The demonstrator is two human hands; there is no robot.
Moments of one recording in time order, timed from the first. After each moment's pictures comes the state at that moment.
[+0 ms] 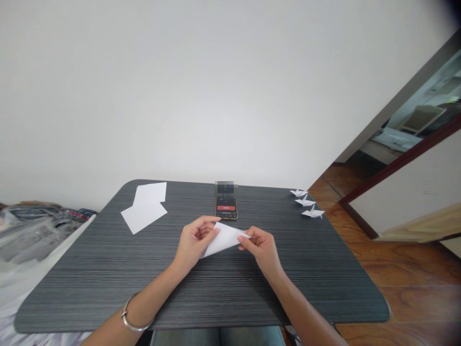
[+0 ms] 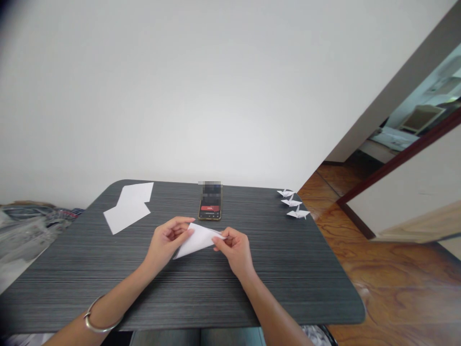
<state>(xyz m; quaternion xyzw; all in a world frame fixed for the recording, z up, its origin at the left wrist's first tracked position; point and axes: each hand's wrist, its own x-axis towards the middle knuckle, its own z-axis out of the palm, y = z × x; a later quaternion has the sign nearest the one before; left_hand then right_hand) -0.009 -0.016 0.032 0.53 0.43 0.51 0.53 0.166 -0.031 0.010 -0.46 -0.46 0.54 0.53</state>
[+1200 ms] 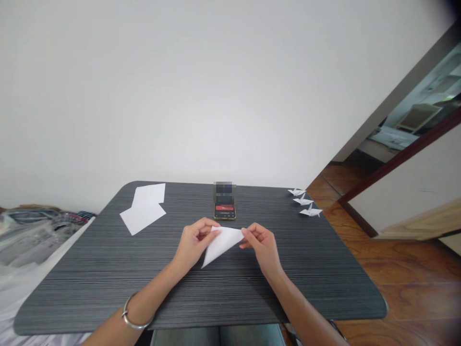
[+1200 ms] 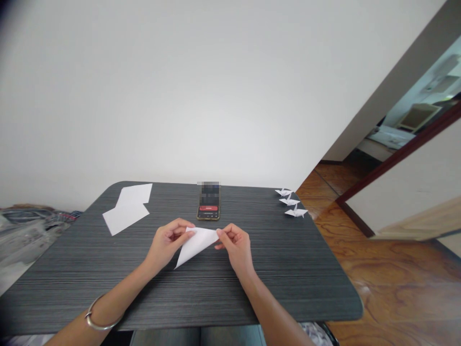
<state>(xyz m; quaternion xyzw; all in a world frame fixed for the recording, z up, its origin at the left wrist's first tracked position) -0.010 -0.016 0.024 0.62 0.46 0.45 0.45 0.170 -0.031 0.016 -0.47 -0.43 0.53 0.56</state>
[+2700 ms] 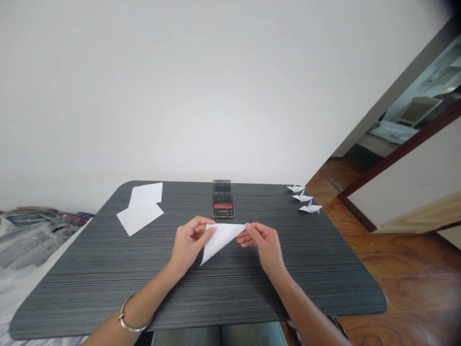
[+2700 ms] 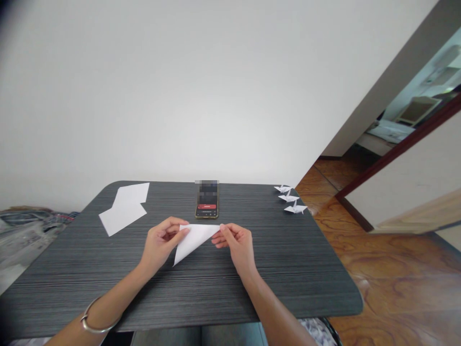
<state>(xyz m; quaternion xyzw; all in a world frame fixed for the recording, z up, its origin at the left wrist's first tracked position) -0.009 -0.018 0.026 0.60 0.48 0.48 0.42 0.176 -0.032 0.020 -0.48 -0.41 0.54 0.55</state>
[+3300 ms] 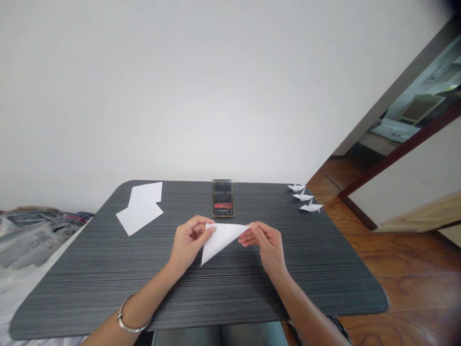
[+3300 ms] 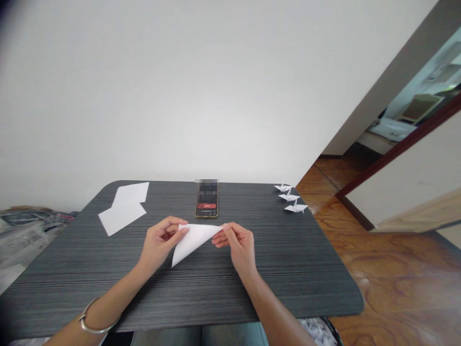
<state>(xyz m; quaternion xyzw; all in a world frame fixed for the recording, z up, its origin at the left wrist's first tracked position) -0.009 -0.017 0.025 0.57 0.46 0.49 0.48 0.177 -0.036 0.024 -0.46 -0.43 0.52 0.58</state>
